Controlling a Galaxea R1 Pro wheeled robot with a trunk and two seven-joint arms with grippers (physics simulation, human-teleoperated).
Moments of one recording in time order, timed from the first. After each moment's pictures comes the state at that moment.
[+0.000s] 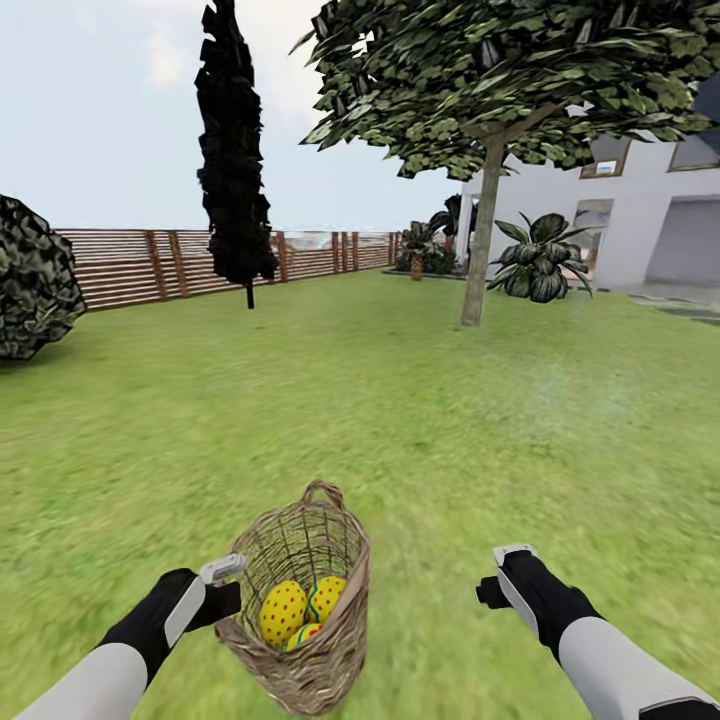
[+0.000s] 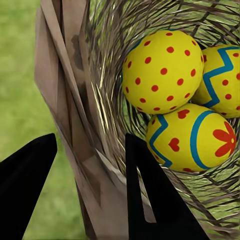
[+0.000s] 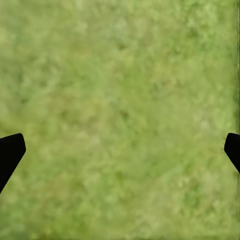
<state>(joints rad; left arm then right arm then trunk) -0.62 0.09 0.01 -0.47 0.36 0.61 0.08 -0.69 -0.09 0.20 -0.43 -0.11 0.64 -0.13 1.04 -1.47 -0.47</state>
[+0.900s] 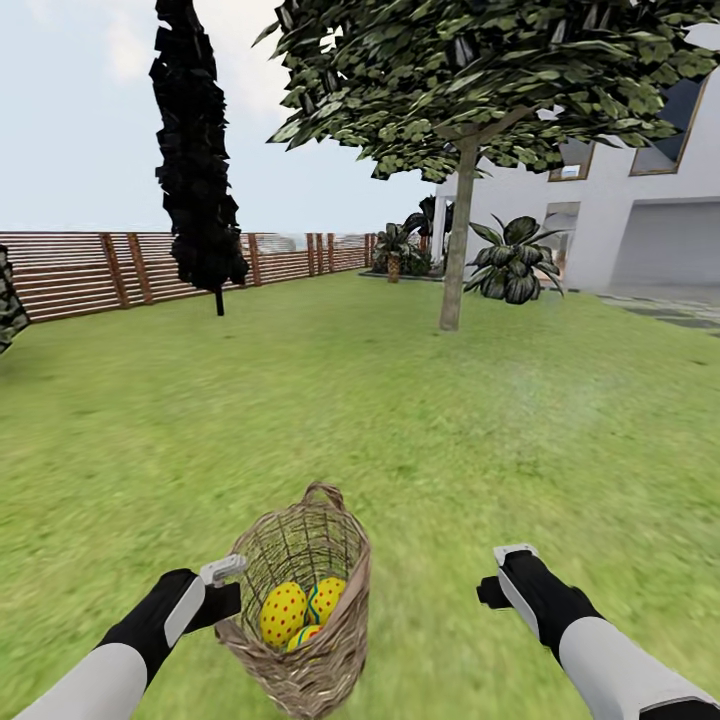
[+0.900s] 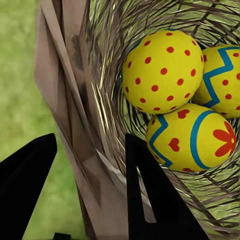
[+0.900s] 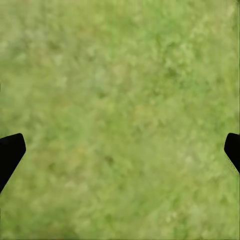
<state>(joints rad) -0.62 0.09 0.01 -0.47 0.36 0.61 0.07 -0.69 -0.09 0.20 -0.43 -0.11 0.64 -0.13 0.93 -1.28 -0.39</state>
